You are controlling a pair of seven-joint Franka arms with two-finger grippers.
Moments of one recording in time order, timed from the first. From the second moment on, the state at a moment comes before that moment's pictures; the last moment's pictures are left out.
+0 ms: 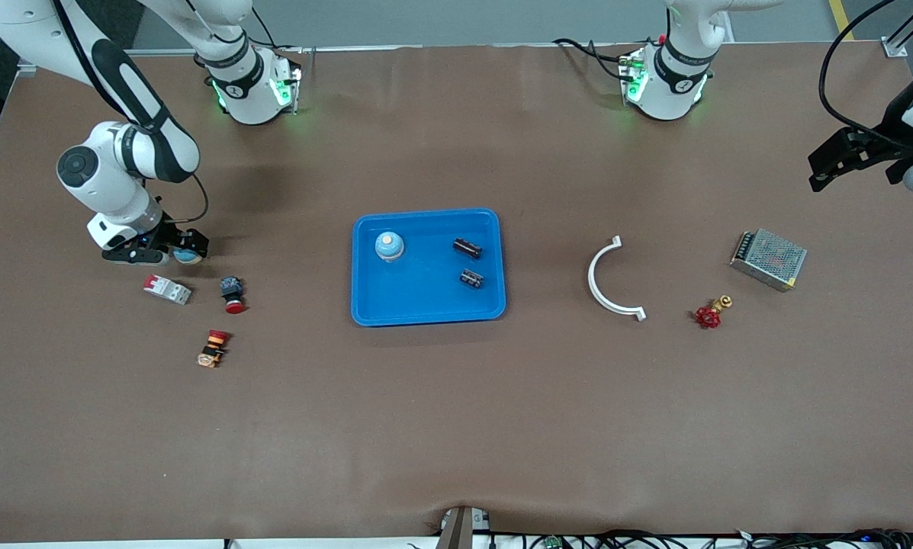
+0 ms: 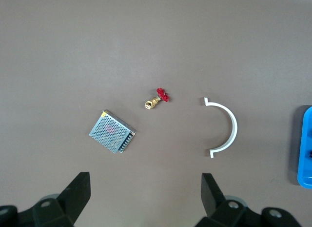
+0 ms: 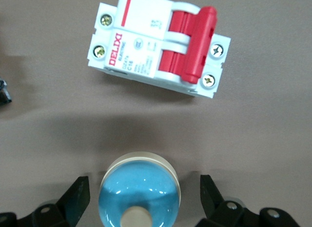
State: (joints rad) left arm 0.00 -0.06 -0.09 -1.56 0.08 1.53 -0.14; right arm -0.32 0.24 0.05 -2.62 -0.13 2.91 -0.08
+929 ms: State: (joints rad) left arm -0.01 -0.06 -0.09 -1.58 0.06 1.53 -0.14; right arm -0.32 0.23 0.06 -2.60 -0.13 2.82 -0.06
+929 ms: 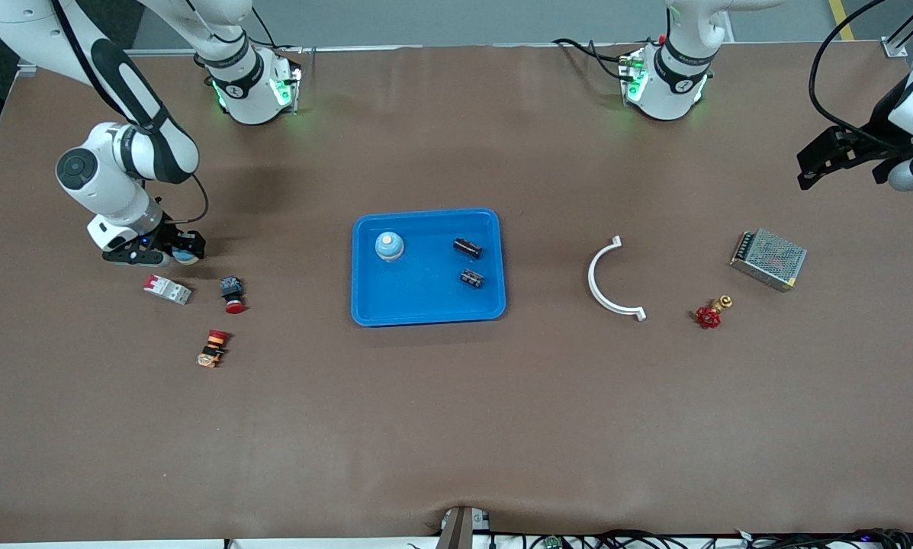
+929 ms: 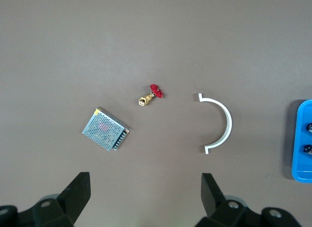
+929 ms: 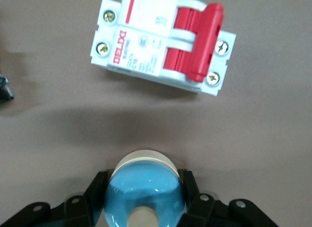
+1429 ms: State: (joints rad) left arm -0.01 -0.06 -0.10 -1.60 0.06 1.53 -0.14; right arm -0.24 0.13 0.08 -2.53 -0.11 2.57 0.07
